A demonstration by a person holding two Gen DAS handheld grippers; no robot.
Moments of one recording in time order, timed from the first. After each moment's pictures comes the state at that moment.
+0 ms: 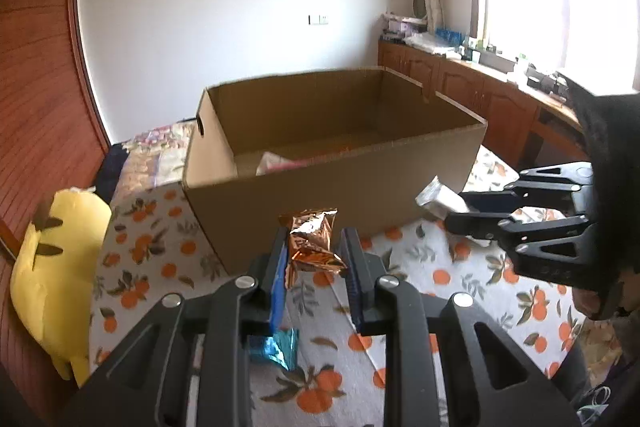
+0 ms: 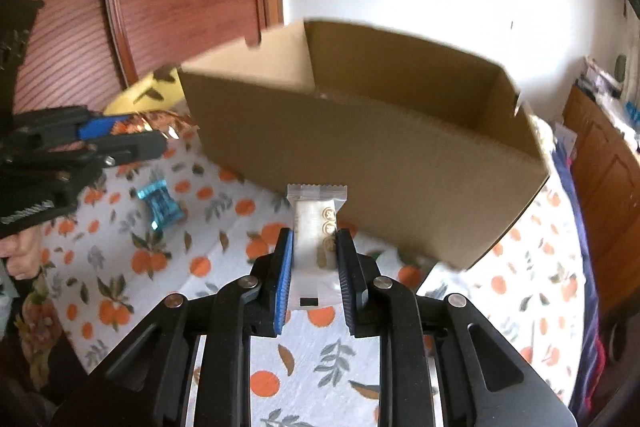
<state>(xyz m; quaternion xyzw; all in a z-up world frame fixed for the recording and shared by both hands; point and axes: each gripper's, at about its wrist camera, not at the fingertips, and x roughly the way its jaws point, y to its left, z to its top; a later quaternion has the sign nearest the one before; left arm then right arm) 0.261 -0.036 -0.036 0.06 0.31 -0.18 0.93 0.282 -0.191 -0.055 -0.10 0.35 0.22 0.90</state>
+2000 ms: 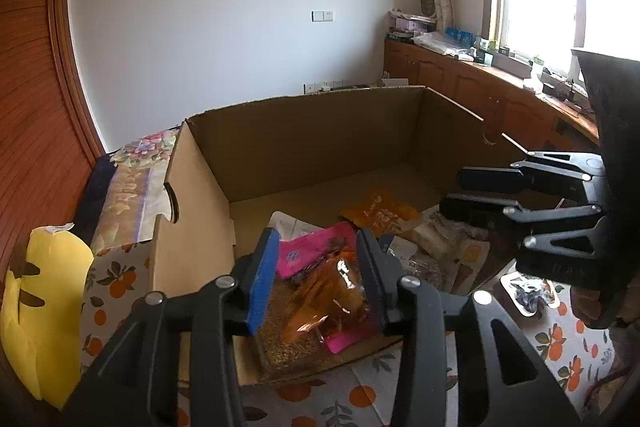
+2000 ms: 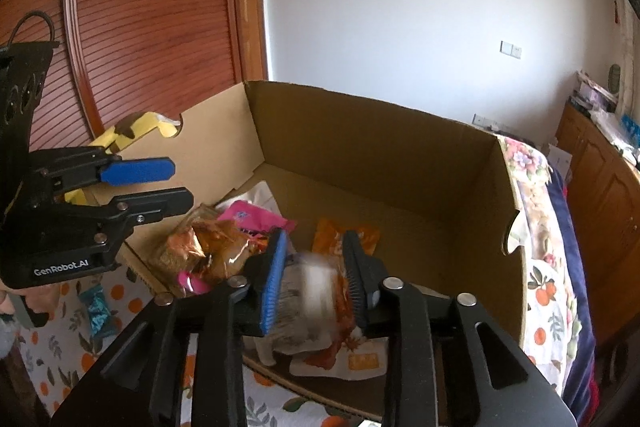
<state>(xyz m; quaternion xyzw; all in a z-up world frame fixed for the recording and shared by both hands) 0.384 -0.052 -0.039 0.06 0.32 -0.18 0.93 0.398 -0.200 -0.040 -0.09 0.32 0.21 0.92</state>
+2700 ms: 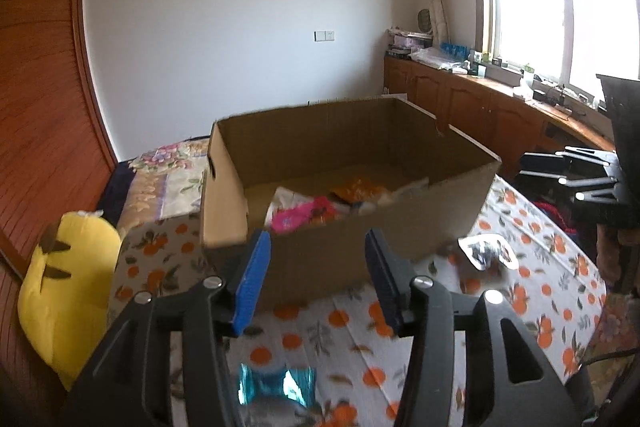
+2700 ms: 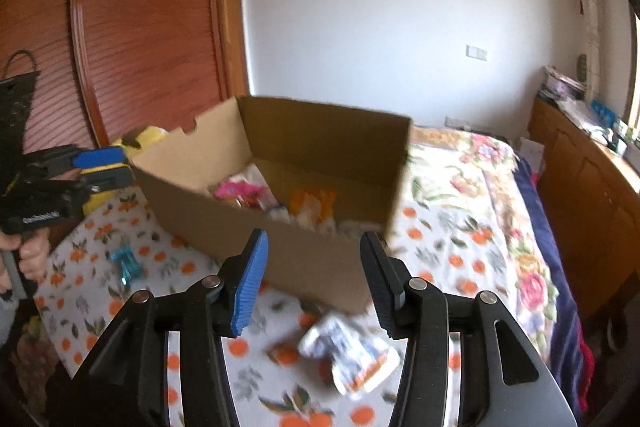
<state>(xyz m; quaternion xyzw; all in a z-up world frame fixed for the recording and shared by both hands) 0.277 -0.029 -0.024 0.06 0.29 -0.17 0.94 0.289 -0.273 -0.016 -0.06 0.30 0.17 0.94</state>
